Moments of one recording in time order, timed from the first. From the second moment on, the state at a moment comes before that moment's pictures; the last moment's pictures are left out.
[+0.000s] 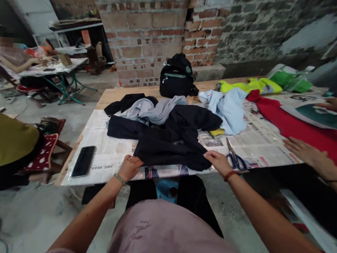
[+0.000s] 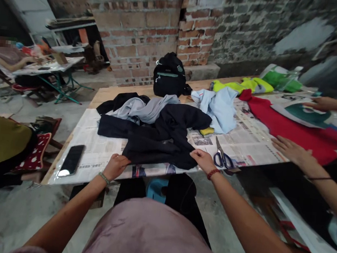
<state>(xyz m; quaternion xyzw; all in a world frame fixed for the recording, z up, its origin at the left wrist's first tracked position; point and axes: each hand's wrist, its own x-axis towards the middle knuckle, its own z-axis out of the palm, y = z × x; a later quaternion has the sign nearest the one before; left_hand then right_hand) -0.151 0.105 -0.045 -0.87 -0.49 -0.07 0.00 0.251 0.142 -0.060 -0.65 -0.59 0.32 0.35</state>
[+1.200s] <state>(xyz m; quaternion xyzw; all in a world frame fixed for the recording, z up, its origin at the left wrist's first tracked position) -0.101 0.053 -0.054 -0.82 -0.53 -0.18 0.05 0.250 0.120 -0.067 -0.55 -0.73 0.24 0.33</state>
